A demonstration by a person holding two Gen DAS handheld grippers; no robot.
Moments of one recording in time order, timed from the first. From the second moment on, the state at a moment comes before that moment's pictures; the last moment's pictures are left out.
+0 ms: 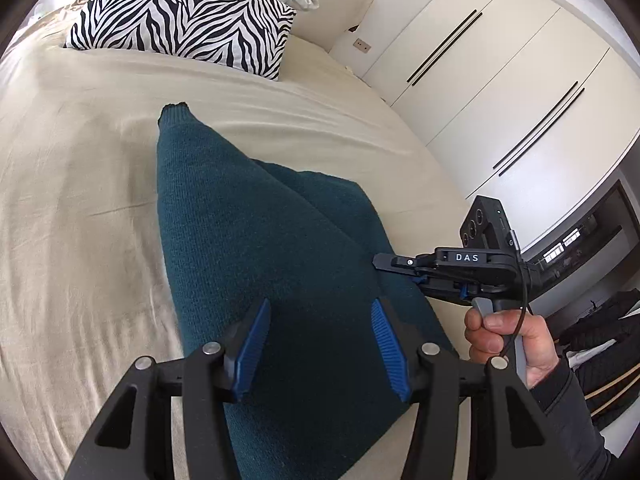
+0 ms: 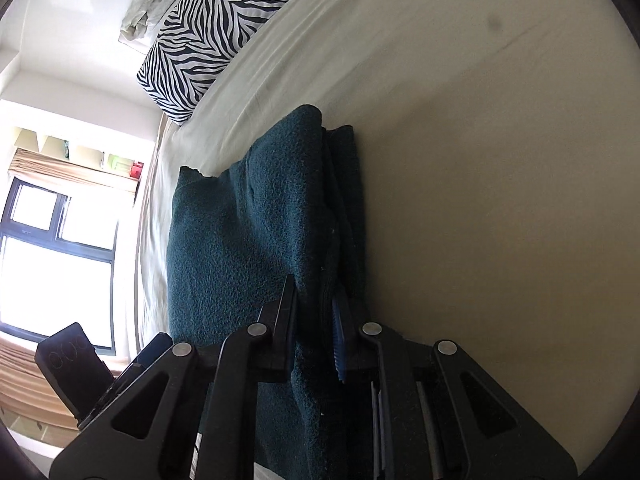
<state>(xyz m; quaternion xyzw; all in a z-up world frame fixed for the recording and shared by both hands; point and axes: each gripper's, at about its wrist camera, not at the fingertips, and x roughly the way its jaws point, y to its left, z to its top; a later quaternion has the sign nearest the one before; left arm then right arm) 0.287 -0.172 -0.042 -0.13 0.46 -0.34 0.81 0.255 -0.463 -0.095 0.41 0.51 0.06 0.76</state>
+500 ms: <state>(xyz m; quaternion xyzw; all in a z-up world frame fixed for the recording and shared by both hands) 0.315 -0.165 -0.016 -0.08 0.43 -0.32 0.84 0.243 -0.471 -0.046 0.39 0.47 0.03 0.79</state>
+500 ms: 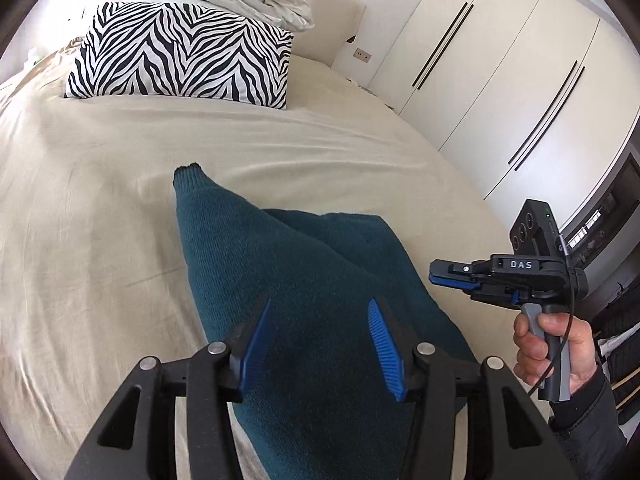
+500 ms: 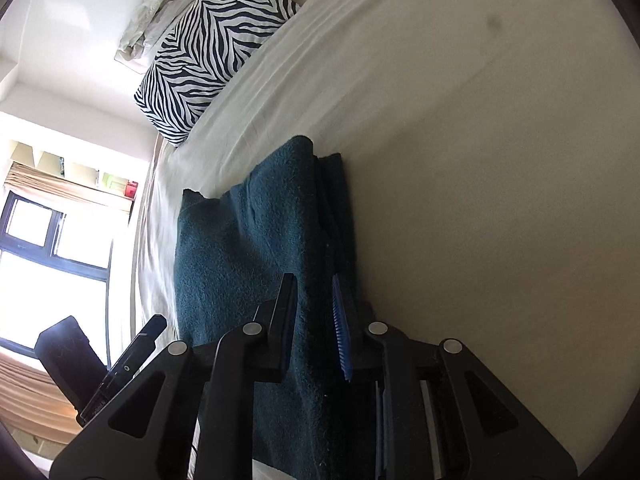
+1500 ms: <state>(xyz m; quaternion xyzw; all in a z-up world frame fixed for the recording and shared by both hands) 0.284 -0.196 -0.050 0.01 0.44 -0.30 0.84 0.181 -0.416 -0.076 0.40 0.48 0.09 0.78</state>
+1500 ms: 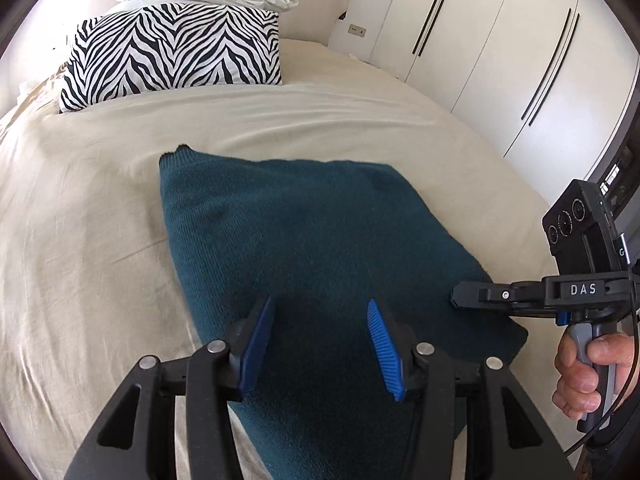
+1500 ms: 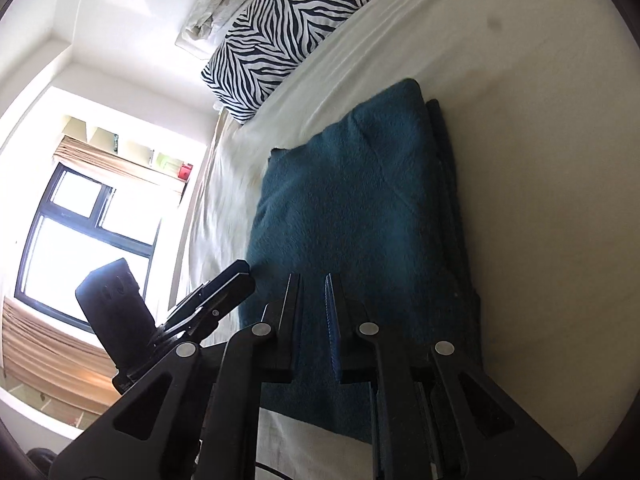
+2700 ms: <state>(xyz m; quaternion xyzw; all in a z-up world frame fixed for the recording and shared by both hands) 0.335 -0.152 -0.088 -0.19 0.57 -0.26 0.75 0.259 -0.421 -0.090 0.34 0.55 0.05 0.76</state>
